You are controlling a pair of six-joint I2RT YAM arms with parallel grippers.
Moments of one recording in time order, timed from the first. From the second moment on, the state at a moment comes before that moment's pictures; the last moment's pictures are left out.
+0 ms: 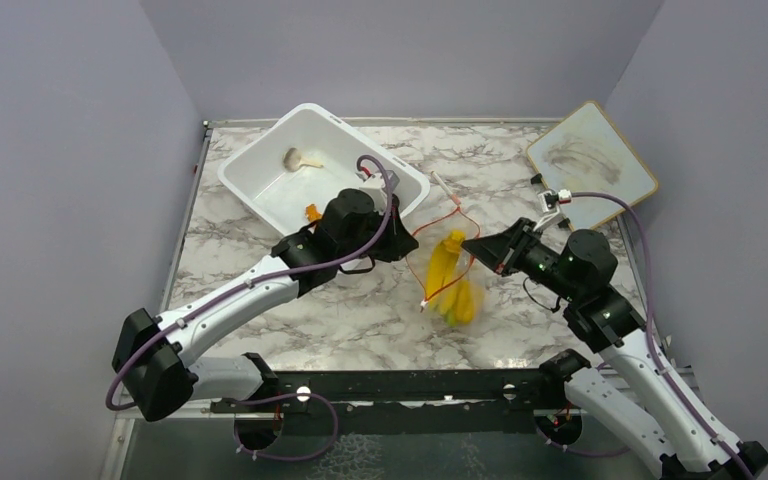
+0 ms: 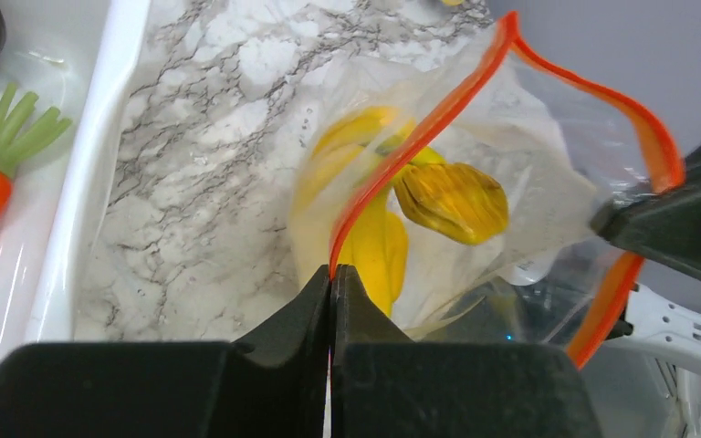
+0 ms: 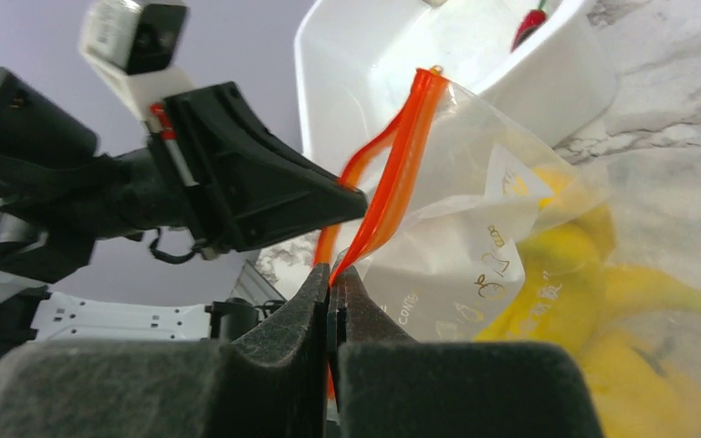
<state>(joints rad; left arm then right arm) -0.83 1.24 0.99 -0.21 0.11 -0.62 0.47 0.63 0.66 -0.12 -0.33 0.81</state>
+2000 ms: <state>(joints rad) -0.77 1.22 1.18 -0.36 -0.31 -0.35 0.47 0.62 0.74 -0.39 -0.16 0.58</state>
